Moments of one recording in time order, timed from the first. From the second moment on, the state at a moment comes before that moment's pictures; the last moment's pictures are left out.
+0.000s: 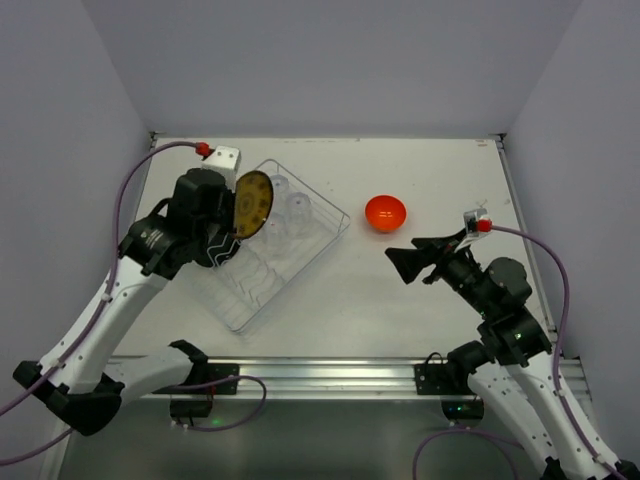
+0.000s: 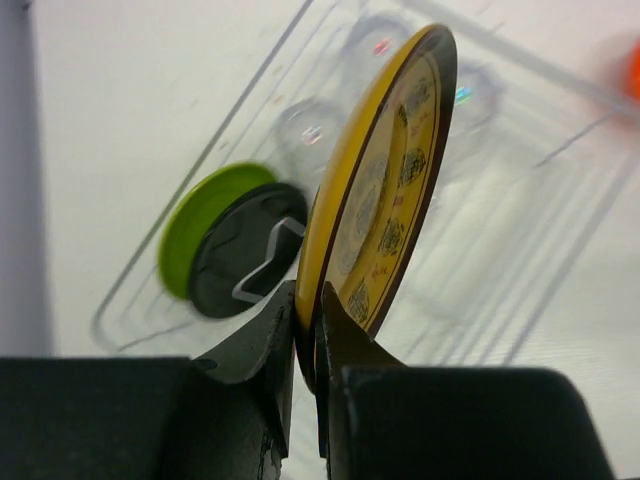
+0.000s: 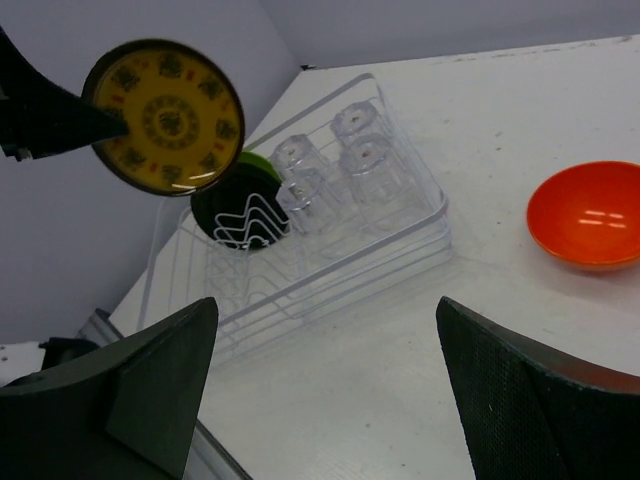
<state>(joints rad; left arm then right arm) -0.55 1.12 1.35 -0.92 -0.43 -0.14 0.42 0.43 0.62 -0.24 -0.20 0.50</state>
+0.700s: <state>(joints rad) -0.58 0.97 0.44 0.27 0.34 -0.97 0.53 0.86 0.69 -0.12 -0.37 0.60</state>
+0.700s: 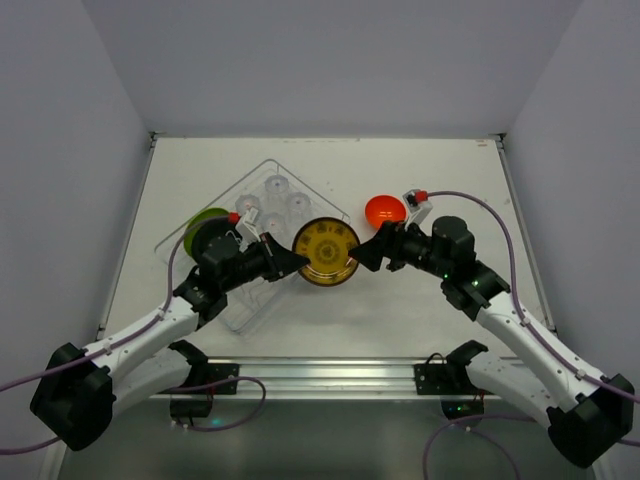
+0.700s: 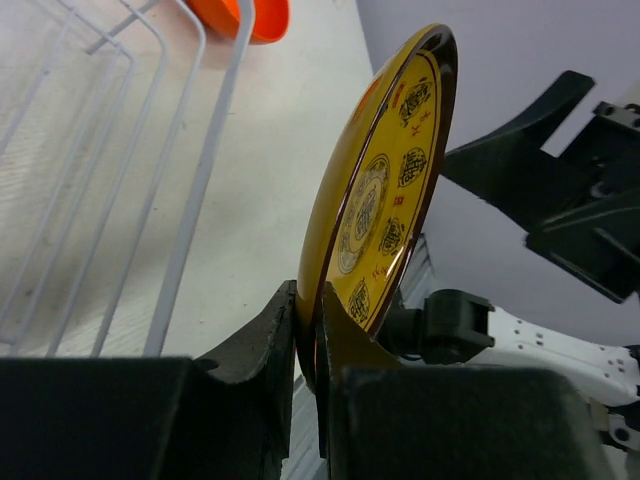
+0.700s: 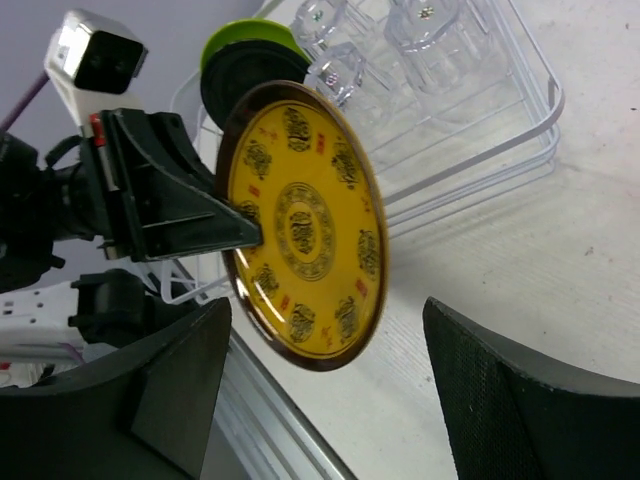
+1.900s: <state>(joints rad) -0.63 0.95 0.49 0.27 0.39 -0.91 0.53 0.82 0.67 -0.12 -0.32 0.53</state>
